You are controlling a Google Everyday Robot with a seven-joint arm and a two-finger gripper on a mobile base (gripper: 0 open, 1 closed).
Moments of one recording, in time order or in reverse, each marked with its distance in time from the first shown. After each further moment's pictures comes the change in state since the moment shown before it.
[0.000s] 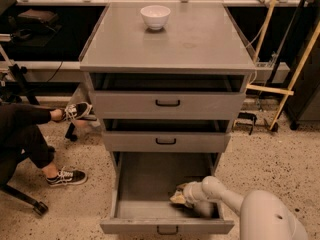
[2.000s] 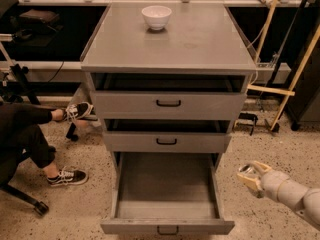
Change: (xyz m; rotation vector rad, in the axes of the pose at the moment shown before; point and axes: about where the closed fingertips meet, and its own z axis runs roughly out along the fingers) arm -0.066 -0.029 -0.454 0.509 -0.335 0.110
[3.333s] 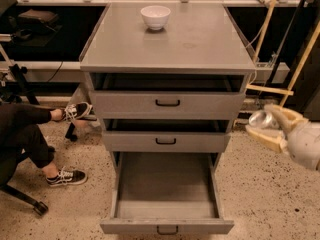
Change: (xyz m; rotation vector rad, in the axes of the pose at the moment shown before) arm -0.286 0.042 -0.157 0.042 -0.285 -0.306
